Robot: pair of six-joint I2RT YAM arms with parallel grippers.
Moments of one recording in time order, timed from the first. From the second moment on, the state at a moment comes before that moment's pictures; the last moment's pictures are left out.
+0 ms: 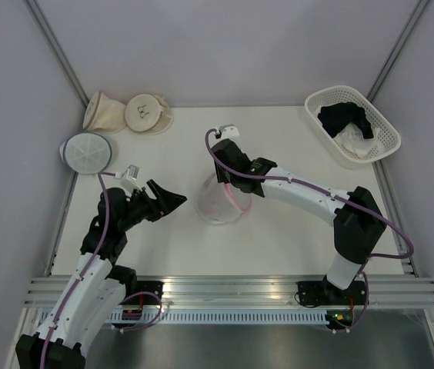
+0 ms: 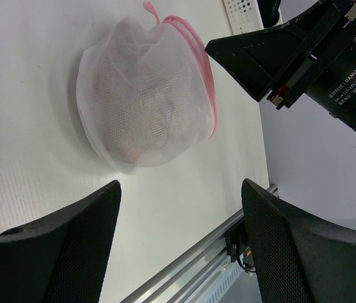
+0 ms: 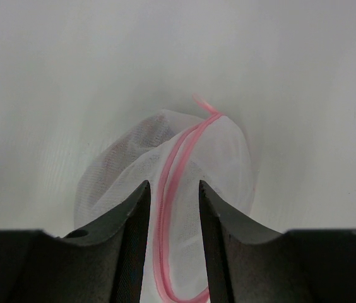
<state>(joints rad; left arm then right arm) -0.22 0.62 0.45 -0.18 0.45 -0.82 0.86 1.73 1.40 -0.40 0.45 0.41</state>
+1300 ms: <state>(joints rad) -0.22 0.60 0.45 -0.18 0.45 -0.82 0.86 1.71 1.38 -0.49 0.57 0.45</state>
